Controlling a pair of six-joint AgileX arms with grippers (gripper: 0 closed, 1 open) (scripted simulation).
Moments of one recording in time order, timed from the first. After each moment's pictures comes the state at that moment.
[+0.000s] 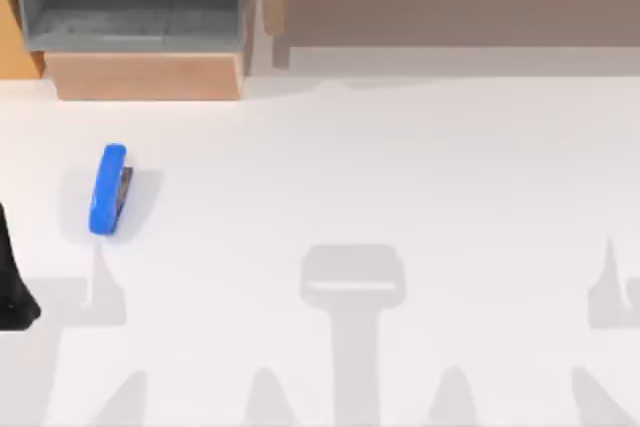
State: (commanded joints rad) left arm 0.00 0.00 0.00 0.00 0.00 0.00; right arm 0.00 0.00 0.00 0.00 0.00 0.00
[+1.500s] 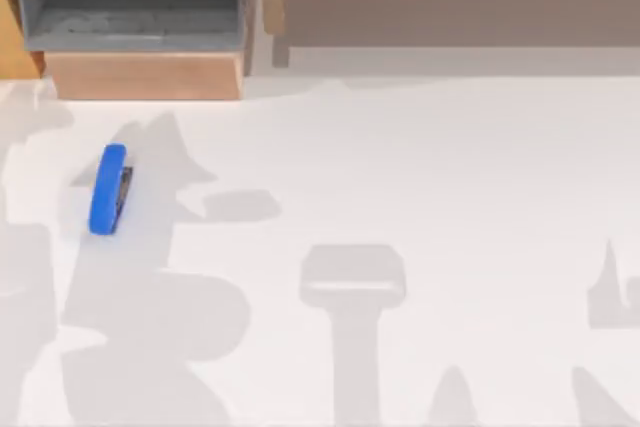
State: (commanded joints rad) left arm 0.31 1.74 0.83 0.89 0.36 1.20; right arm 0.00 0.00 0.00 0.00 0.00 0.00
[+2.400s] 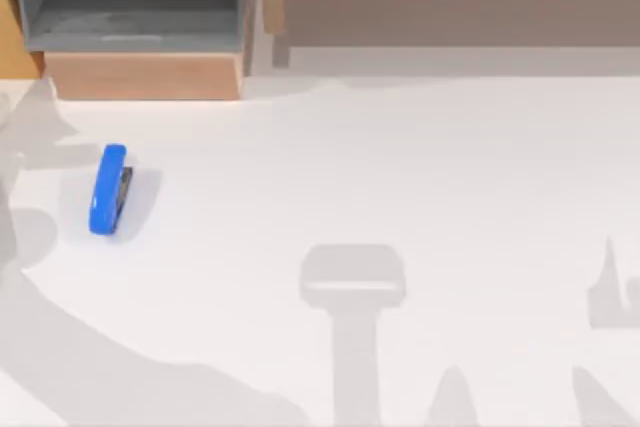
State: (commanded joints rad) left arm 0.41 2.28 1.10 1.17 0.46 1.58; right arm 0.00 0.00 0.00 0.00 0.00 0.00
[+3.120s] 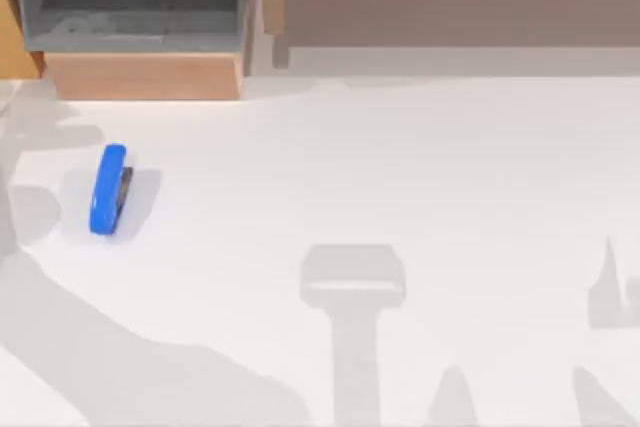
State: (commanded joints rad) left arm 0.39 2.33 1.21 1.11 0.44 1.58; right arm 0.00 0.00 0.00 0.00 0.00 0.00
